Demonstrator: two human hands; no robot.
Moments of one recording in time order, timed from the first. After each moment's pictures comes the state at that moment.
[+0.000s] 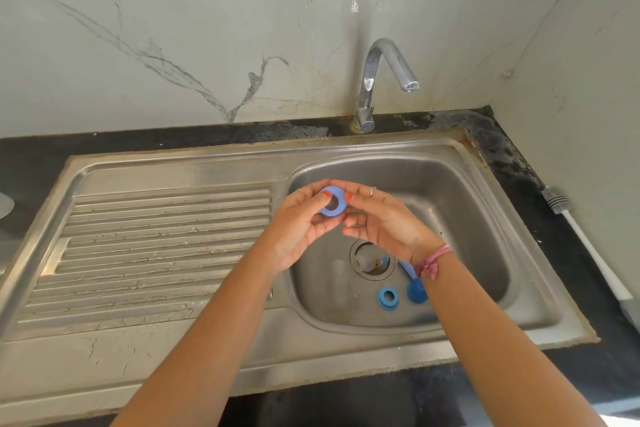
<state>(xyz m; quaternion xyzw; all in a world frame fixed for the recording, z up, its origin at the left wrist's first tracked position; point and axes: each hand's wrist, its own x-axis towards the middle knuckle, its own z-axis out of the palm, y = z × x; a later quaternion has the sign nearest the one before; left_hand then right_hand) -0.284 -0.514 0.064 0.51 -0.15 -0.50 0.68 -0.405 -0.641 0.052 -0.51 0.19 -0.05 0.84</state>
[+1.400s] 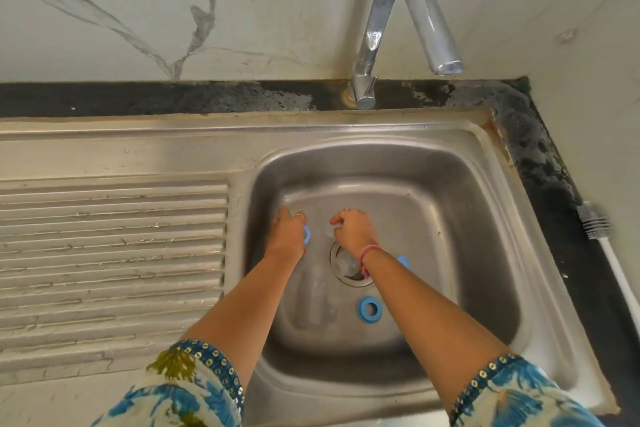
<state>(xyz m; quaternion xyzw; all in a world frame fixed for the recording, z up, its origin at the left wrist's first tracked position) -0.244 -0.609 -0.136 0.89 -0.35 -0.30 0.01 -0.344 -0.718 -0.132 -0.81 0.44 0.11 0.37</state>
